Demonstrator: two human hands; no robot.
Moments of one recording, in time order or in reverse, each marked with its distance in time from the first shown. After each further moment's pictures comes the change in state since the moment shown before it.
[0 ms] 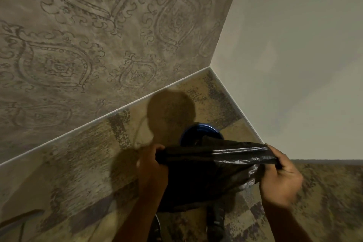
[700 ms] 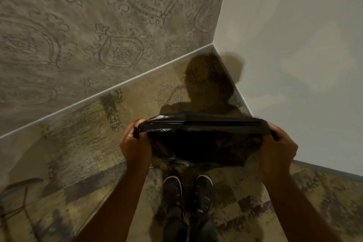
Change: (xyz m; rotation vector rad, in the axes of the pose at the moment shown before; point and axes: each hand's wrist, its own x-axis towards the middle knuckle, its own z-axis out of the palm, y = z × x) left_hand 0.038 0.029 0.124 -0.343 0.304 -0.230; right_hand 0.162 0.085 0.004 0.169 -0.138 0.328
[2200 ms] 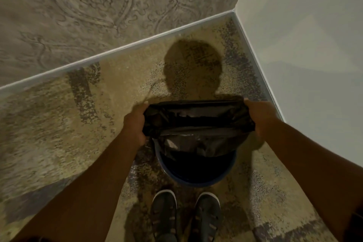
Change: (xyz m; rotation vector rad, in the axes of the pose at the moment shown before) left_hand 0.165 -0.244 0.130 -0.354 -0.251 -0.921; right_hand 0.170 0.221 0.183 -0.535 -0.197 0.378
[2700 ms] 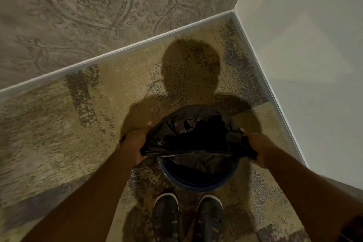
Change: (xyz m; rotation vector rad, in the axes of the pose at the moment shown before) left_hand 0.020 -0.036 -0.028 0.226 -0.092 -0.151; right_hand -0.018 0.072 -0.006 0.006 -0.232 0.377
